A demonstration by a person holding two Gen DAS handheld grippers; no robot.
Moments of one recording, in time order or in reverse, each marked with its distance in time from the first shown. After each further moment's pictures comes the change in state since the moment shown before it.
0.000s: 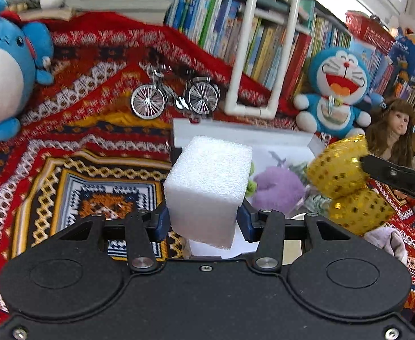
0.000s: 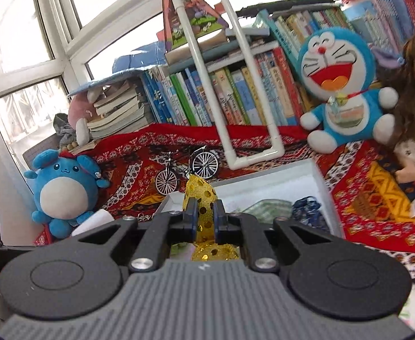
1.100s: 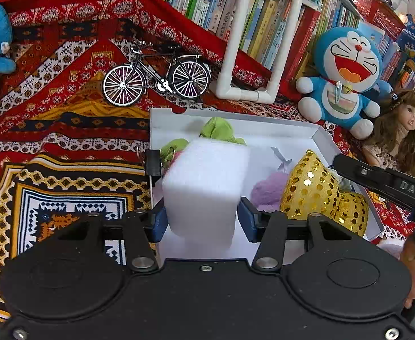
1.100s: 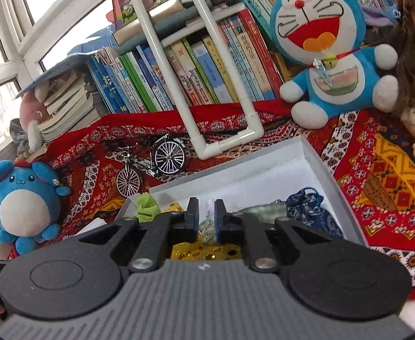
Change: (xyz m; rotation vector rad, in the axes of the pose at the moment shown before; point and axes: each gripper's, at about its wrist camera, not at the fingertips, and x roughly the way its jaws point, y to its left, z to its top) left arm 0.066 -0.005 0.031 0.001 0.106 -0.037; right arm 0.064 -0.028 0.003 0.112 0.051 -0.101
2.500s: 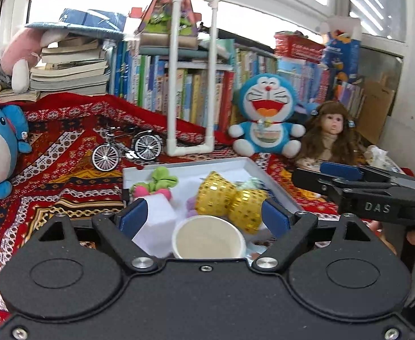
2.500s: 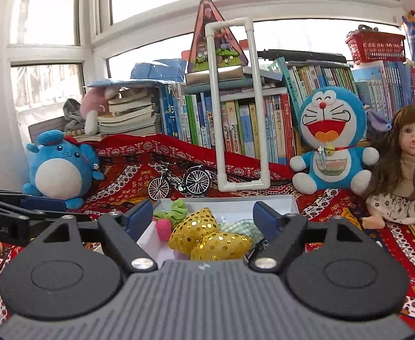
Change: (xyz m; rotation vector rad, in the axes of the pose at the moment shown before) left arm -0.174 -0.078 -0.080 0.211 -0.305 -0.058; right arm -0.141 0.037 -0.023 -0.338 -0.176 0.035
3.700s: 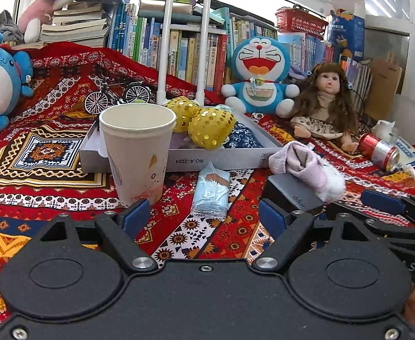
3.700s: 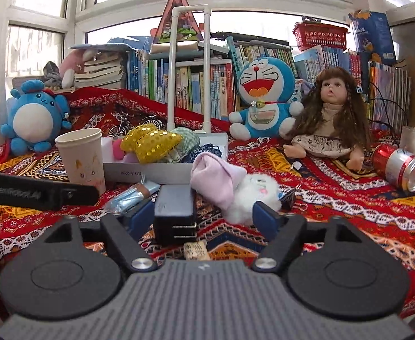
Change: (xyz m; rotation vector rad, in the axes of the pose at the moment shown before) left arm 0.027 -0.094 -0.138 -0.052 -0.002 0.109; right arm -0.094 -0.030 -0.131 -0.054 0.019 -0.184
